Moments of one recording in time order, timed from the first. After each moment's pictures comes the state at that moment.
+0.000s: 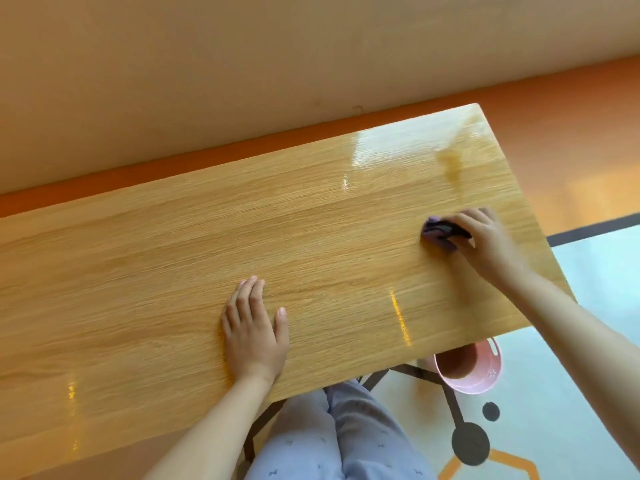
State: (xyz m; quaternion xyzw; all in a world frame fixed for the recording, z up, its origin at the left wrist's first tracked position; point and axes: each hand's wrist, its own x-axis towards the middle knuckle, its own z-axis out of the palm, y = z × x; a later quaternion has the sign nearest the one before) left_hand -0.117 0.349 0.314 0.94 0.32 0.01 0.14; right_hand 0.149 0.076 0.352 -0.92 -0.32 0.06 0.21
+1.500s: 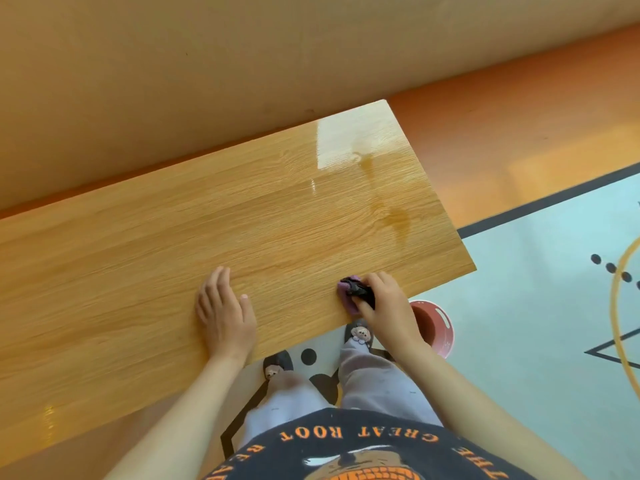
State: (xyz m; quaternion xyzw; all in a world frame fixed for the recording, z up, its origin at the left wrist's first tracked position) left_hand -0.096 0.287 0.324 0.92 0.32 0.05 0.20; right_hand 0.006 0.044 0.351 -0.92 -0.16 0.15 0.32
